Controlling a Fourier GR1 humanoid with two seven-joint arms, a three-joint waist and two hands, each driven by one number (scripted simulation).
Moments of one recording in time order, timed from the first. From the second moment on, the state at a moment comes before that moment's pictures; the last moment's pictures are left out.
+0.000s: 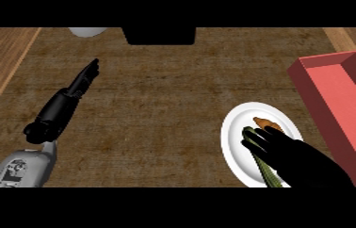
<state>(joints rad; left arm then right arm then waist) -0.20 0.36 -0.09 -1.52 -0.03 -0.12 -0.10 0.02 -0.60 0.39 -2.04 0.93 0.62 0.02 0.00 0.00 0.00</state>
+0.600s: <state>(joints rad) -0.22 0.31 -0.04 -1.54 -0.08 -0.16 -0.07 -0.01 -0.52 0.39 -1.87 1.08 0.57 -0.08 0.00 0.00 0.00</state>
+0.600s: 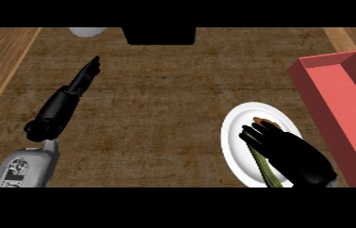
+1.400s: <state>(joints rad) -0.21 0.26 0.01 -1.55 -0.11 -0.22 -0.06 -0.01 -0.44 0.36 -1.69 1.22 0.48 -0.16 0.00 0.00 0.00</state>
